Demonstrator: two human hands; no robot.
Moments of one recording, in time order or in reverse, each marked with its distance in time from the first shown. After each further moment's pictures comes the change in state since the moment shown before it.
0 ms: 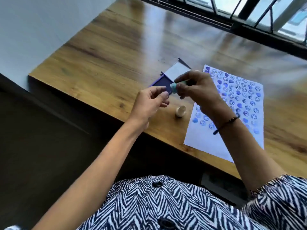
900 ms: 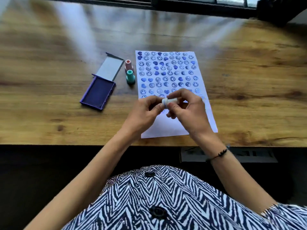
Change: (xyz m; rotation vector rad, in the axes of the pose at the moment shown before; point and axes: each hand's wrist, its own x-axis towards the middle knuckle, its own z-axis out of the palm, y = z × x) left_hand -0.023 -0.023 0.096 0.347 -0.604 0.077; right_hand -0.120 0.041 -0.054 0.038 0.511 0.160
